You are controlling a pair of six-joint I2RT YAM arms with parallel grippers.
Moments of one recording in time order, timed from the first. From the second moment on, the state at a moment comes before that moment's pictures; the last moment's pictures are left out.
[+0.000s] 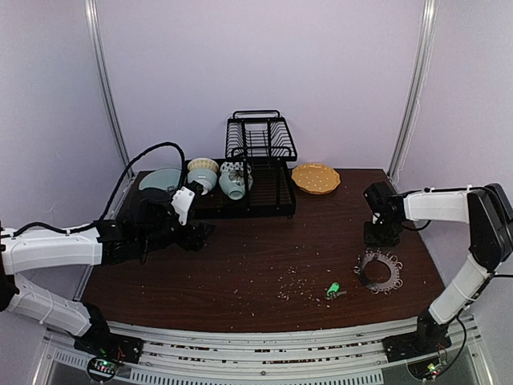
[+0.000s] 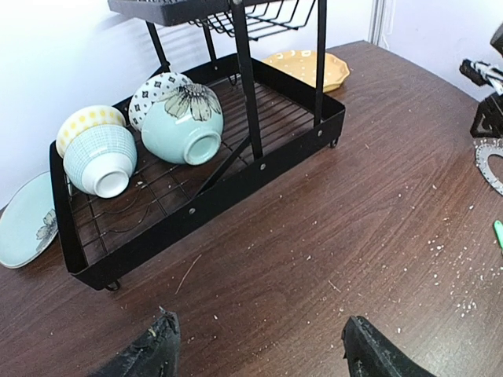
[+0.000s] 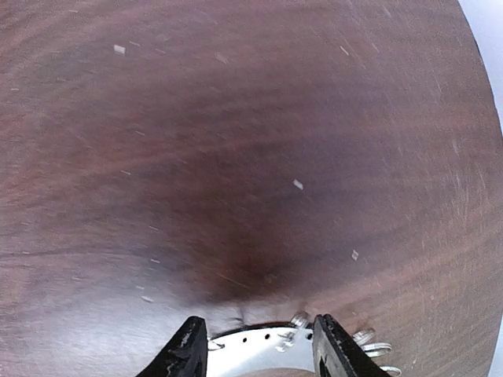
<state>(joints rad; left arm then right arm) -0.82 1.21 0.71 0.03 -0.23 -0.05 0.29 1.59 0.91 -0.57 0.29 0.43</state>
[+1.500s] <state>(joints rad) -0.82 1.13 0.68 0.03 -0.22 -0.03 0.57 1.92 1.26 -0.59 0.35 0.37</state>
